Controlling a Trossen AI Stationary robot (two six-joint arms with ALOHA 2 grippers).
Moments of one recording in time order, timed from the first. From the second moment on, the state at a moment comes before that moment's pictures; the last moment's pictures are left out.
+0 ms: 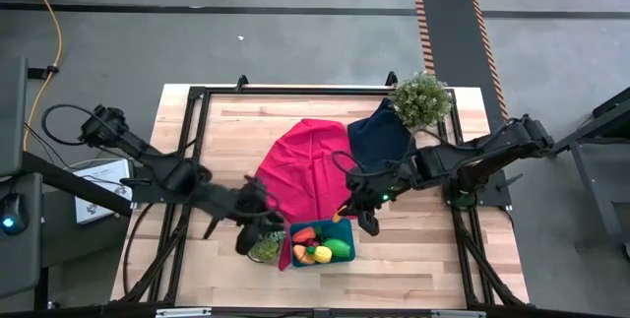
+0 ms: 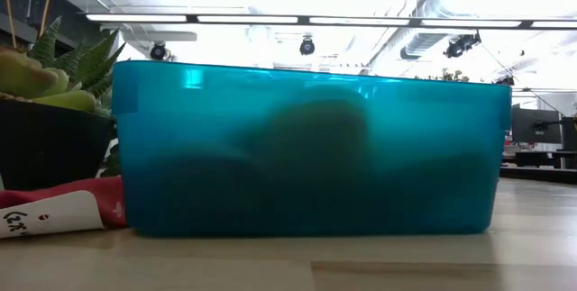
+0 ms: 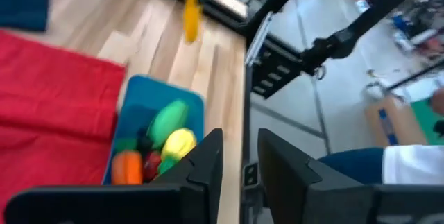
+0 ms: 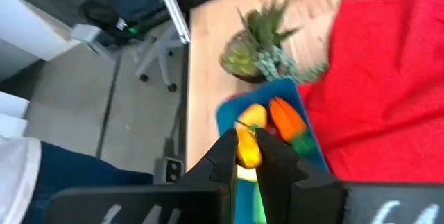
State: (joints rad) left arm -0.41 1.25 1.11 -0.37 -0.24 -0.77; right arm 0.30 1.43 1.28 -0.47 -0.08 0.56
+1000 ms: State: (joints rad) left arm -0.70 1.23 1.11 -0.44 -0.66 -1.00; right arm 0.34 1.73 1.28 -0.51 -0.06 0.67
